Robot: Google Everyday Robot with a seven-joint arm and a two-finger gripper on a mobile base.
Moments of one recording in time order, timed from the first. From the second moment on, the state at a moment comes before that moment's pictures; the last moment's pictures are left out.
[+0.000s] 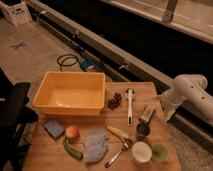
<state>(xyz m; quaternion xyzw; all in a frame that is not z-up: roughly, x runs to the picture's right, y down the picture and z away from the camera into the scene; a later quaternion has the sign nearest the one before) 0.313 0.124 0.808 -0.25 -0.15 -0.14 0.95</state>
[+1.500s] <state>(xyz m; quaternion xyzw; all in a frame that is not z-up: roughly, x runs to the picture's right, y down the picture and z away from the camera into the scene) 0.253 0.171 0.872 -0.34 -0.24 -0.25 0.87</state>
